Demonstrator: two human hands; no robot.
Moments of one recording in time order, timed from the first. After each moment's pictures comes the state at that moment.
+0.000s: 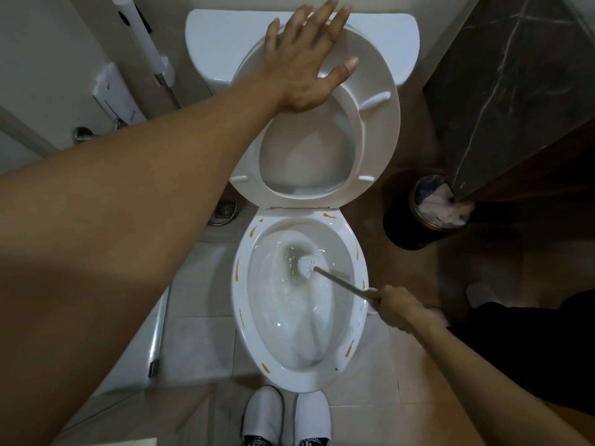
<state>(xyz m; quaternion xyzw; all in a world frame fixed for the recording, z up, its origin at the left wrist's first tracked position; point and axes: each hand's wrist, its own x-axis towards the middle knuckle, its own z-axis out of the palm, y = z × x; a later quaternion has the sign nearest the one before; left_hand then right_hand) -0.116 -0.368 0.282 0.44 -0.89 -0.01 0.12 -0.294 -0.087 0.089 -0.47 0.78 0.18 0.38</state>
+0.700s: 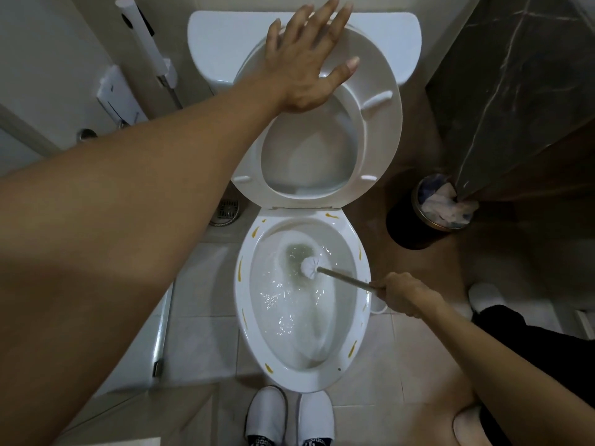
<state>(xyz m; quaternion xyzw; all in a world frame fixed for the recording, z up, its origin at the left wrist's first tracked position) -0.115 -0.369 0.282 0.44 -0.89 -0.01 0.12 -0.299 -0.110 0.109 -0.51 0.75 0.24 0.36</state>
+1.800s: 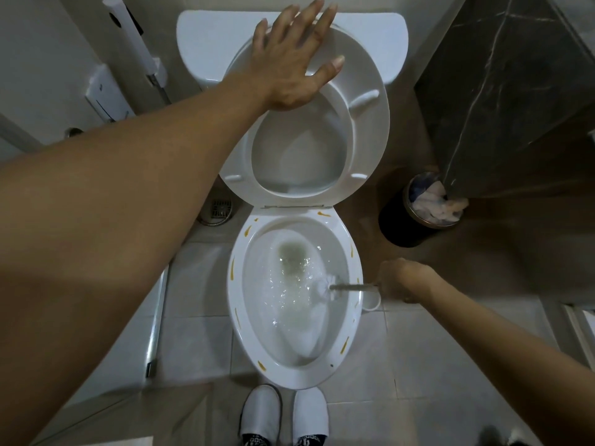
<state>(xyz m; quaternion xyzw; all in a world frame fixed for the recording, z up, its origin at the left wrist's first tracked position) -0.114 -0.370 0.282 0.43 -0.90 -0.01 0.10 -0.291 -0.126 0.161 -0.51 0.72 0.31 0.36</state>
